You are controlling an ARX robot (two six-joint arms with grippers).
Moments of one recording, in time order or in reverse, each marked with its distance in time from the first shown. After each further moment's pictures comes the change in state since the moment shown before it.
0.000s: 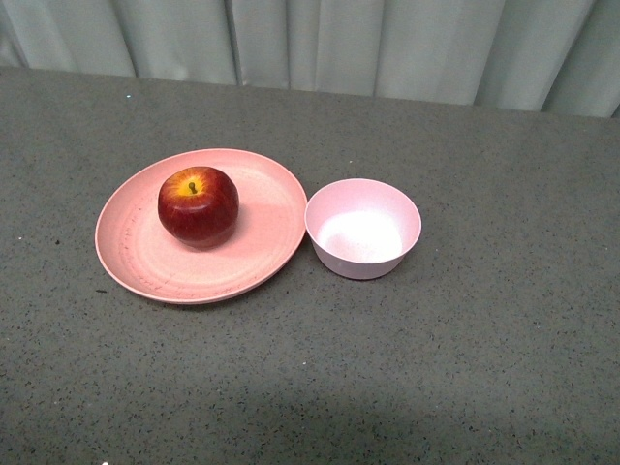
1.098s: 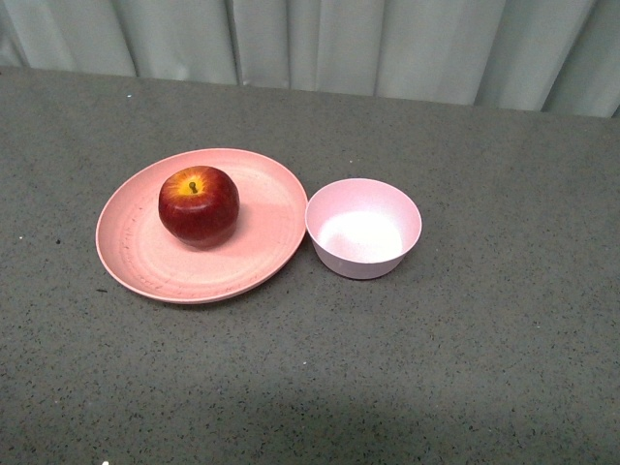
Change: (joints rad) left arm -0.061 0.064 0.008 -0.013 -0.206 -0.044; right arm 0.000 -0.170 0.000 -0.177 -0.002 0.000
